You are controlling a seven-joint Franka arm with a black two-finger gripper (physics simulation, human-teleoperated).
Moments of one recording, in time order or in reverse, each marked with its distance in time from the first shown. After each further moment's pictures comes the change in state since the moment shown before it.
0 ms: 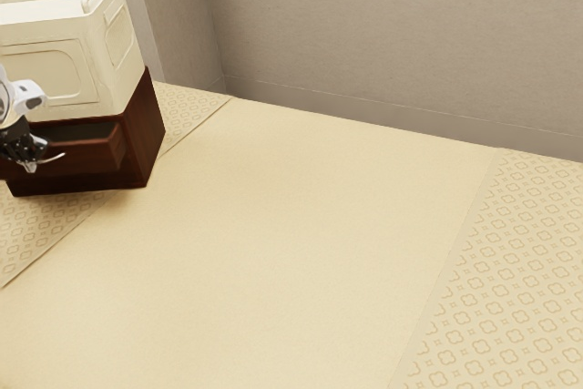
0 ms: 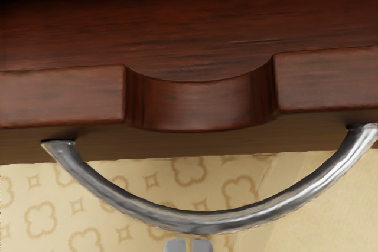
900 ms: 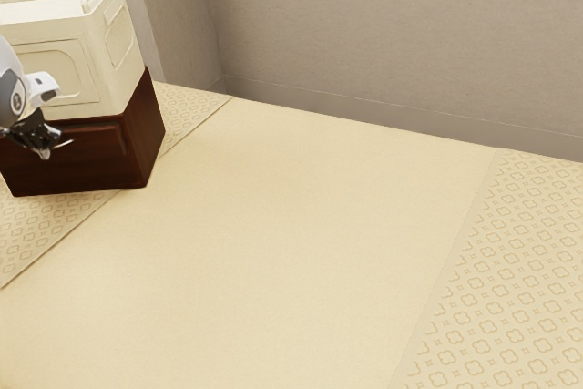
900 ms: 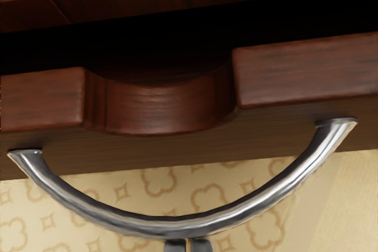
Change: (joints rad) arm -0.005 0.146 -0.015 0.176 -0.006 0.037 0.018
